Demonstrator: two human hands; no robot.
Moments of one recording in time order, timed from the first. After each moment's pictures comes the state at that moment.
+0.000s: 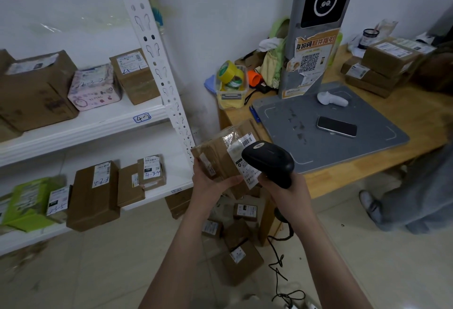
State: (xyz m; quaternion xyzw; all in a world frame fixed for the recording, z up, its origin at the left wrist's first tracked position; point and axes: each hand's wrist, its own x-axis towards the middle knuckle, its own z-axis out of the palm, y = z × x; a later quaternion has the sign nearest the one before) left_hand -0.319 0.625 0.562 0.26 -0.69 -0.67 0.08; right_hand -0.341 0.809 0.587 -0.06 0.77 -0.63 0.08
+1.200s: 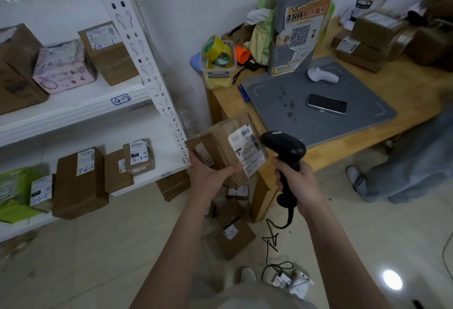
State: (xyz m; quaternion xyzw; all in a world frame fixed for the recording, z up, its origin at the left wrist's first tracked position) left_hand -0.325 0.644 0.539 0.32 -0.72 -0.61 0.01; right_hand -0.356 0.848 0.554 0.06 0.67 -0.72 0.18
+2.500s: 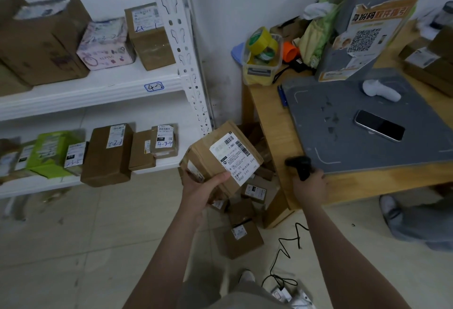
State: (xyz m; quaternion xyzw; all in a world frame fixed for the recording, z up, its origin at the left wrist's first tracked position) left_hand -0.309 0.607 0.530 0.43 -0.55 -0.71 0.09; right_hand -0.464 0.809 0.422 0.16 0.92 -0.33 0.12
